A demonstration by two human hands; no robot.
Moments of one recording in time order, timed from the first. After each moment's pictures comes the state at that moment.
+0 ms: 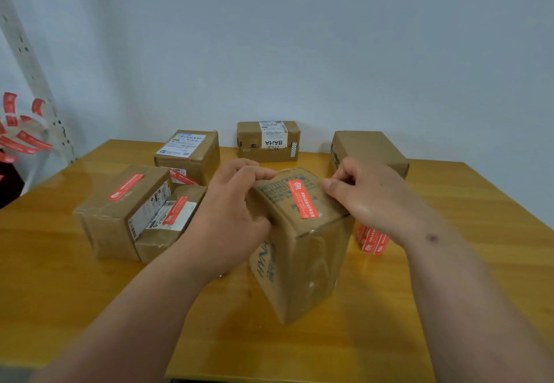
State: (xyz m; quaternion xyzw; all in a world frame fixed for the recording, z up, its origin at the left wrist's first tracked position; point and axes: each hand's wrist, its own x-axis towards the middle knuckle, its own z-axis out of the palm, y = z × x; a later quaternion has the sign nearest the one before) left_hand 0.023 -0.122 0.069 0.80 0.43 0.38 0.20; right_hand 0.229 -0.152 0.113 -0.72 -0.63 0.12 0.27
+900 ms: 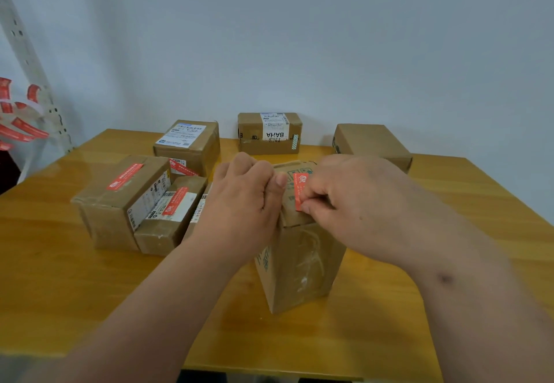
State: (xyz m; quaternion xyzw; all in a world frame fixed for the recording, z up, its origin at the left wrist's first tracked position) left_hand 0.039 -0.120 0.061 0.79 0.46 0.39 0.07; right_hand 0.187 -0.195 0.142 -0.60 -0.79 -0.07 0.10
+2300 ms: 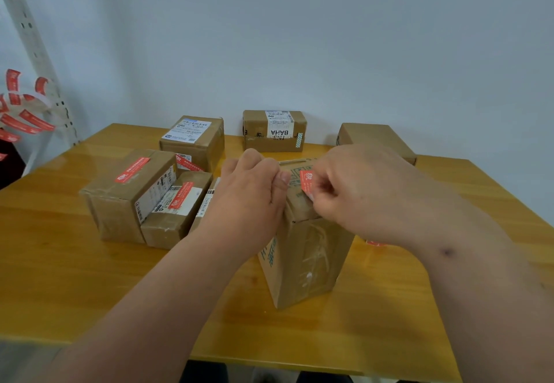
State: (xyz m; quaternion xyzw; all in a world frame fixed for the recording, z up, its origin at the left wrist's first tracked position) left_hand 0.039 -0.121 0.064 0.79 0.48 0.36 0.08; right_hand 0.183 -0.186 0.148 -0.60 -0.79 -0.10 0.08
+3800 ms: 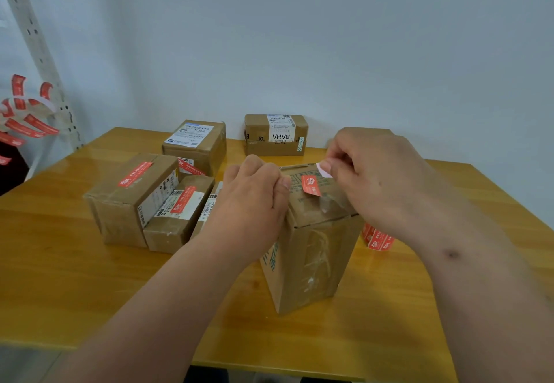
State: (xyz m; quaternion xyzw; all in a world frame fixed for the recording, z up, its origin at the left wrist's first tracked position) left_hand 0.039 -0.122 0.067 0.79 0.50 0.35 0.10; right_hand 0.193 -0.181 0.147 -0.65 -0.73 -0.03 0.24
